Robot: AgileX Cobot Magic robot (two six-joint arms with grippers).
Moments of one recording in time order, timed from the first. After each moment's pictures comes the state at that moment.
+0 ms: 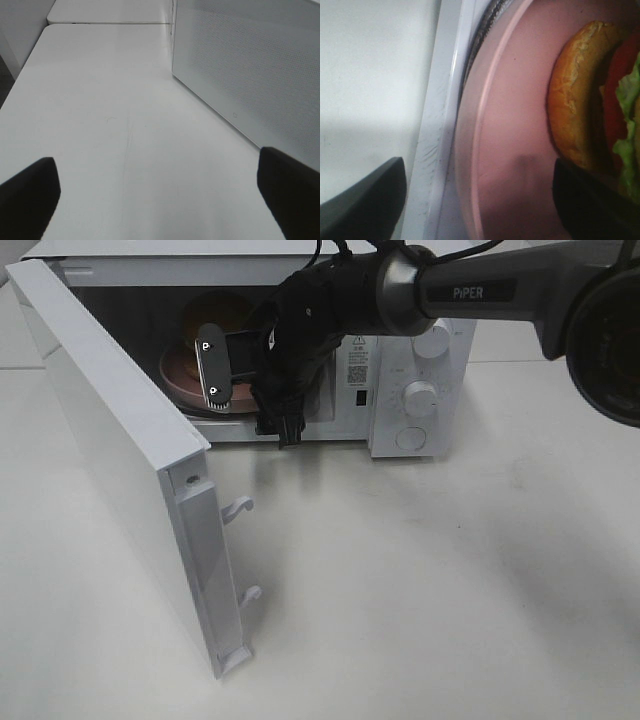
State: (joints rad) left arm 0.03 0.00 -0.50 -0.08 1.04 0.04; right arm 0.62 2.37 -1.89 -0.10 0.43 -1.08
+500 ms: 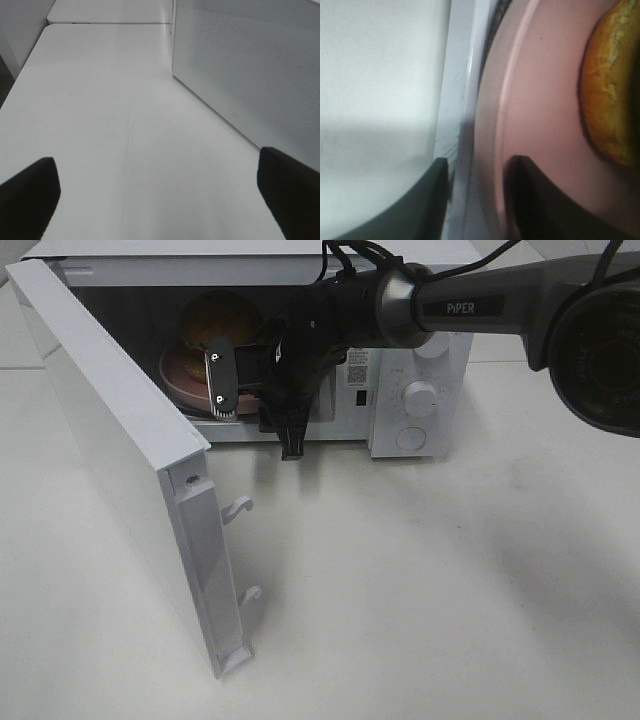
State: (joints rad) left arm 0.03 0.00 -0.50 -0.08 1.04 0.04; right arm 0.60 2.40 -1.90 -0.04 0.45 -1.08
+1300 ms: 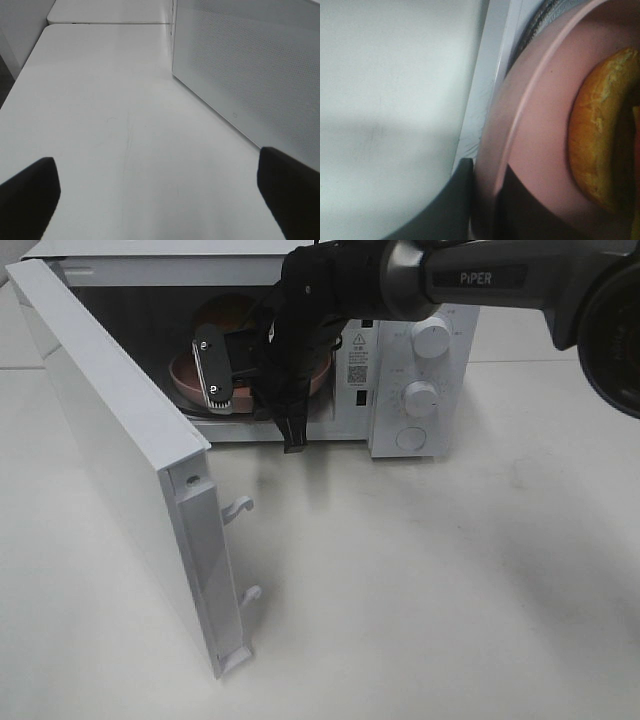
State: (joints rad) left arm 0.03 0.00 -0.50 -0.08 1.04 0.04; right arm 0.62 2.33 -1.90 0.01 0.58 -1.20
